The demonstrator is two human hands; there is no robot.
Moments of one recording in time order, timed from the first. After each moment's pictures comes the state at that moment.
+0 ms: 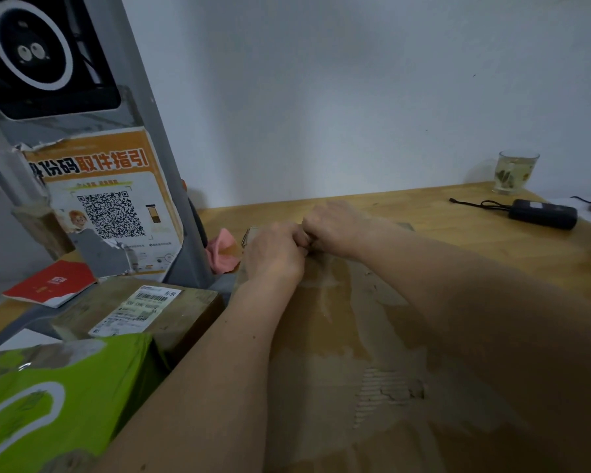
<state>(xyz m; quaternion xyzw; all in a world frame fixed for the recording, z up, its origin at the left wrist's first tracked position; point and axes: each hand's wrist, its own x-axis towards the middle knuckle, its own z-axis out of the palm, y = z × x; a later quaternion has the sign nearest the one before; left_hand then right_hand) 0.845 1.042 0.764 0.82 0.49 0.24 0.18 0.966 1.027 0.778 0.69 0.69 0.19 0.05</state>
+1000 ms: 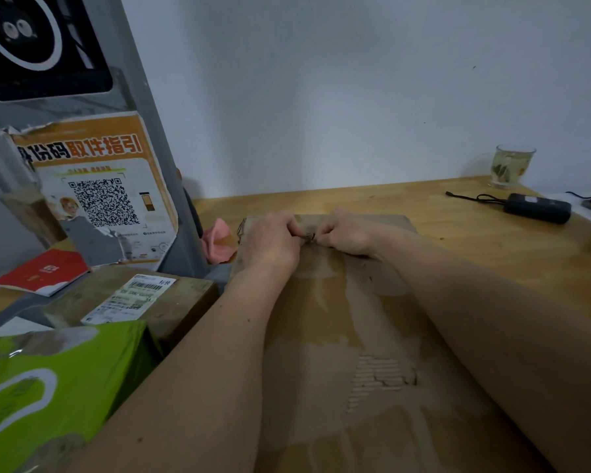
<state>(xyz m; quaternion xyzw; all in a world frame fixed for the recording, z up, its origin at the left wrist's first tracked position) 0.847 1.053 0.753 0.81 0.47 0.27 0.22 0.989 1.018 0.746 0.79 0.53 -0.20 -0.23</state>
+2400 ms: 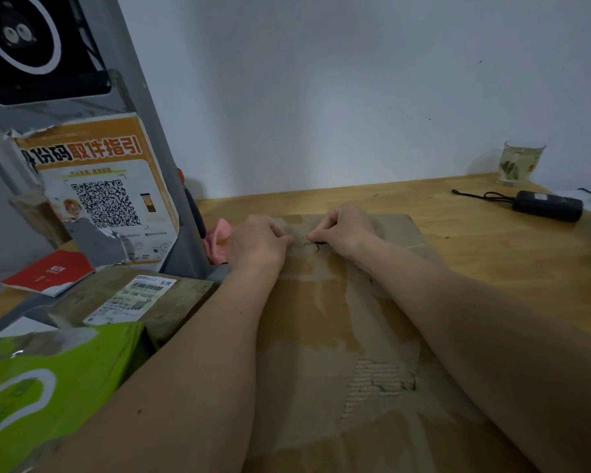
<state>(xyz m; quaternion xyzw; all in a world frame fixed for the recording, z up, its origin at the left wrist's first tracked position) 0.844 1.065 0.750 0.78 0.53 0.27 0.18 0.974 1.018 0.738 0.77 0.42 -0.17 -0.45</state>
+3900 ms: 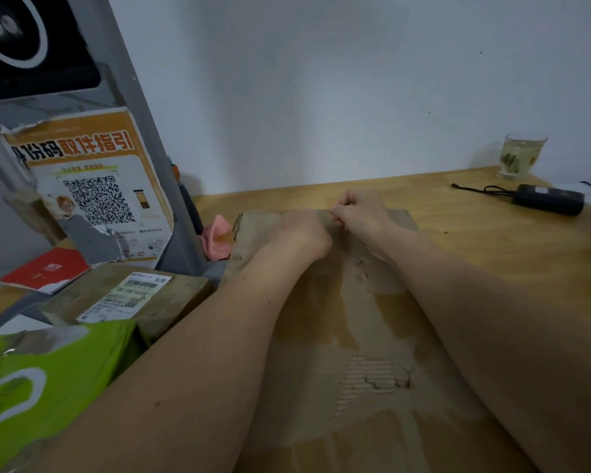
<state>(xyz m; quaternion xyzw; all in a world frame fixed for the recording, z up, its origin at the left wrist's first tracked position) 0.888 1.032 0.770 0.85 0.49 0.09 0.15 1.001 1.013 0.738 0.71 0.39 -0.16 -0.56</state>
